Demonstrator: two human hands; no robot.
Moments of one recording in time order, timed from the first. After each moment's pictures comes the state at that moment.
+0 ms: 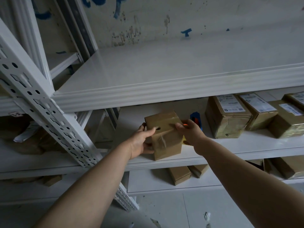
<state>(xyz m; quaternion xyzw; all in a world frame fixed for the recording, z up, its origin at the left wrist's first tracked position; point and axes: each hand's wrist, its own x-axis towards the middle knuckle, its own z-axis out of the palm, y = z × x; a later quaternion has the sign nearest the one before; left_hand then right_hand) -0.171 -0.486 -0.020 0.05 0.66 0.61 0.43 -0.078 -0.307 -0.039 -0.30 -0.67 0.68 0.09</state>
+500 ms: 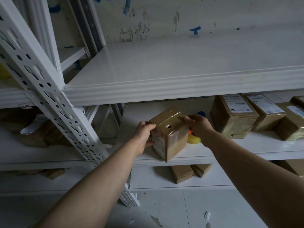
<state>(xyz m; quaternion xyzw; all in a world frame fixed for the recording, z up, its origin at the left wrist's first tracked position) -0.175 -0.480 -0.026 0.00 0.71 0.64 0.29 -0.090 -0.295 -0.033 -0.34 -0.71 0.61 0.10</state>
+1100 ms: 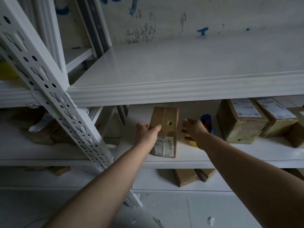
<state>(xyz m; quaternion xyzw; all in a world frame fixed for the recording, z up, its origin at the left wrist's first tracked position) -0.152 -0.478 -0.011 -0.01 0.81 0.57 0.15 -0.110 -0.310 -0.034 -0.34 -0.67 0.66 0.05</state>
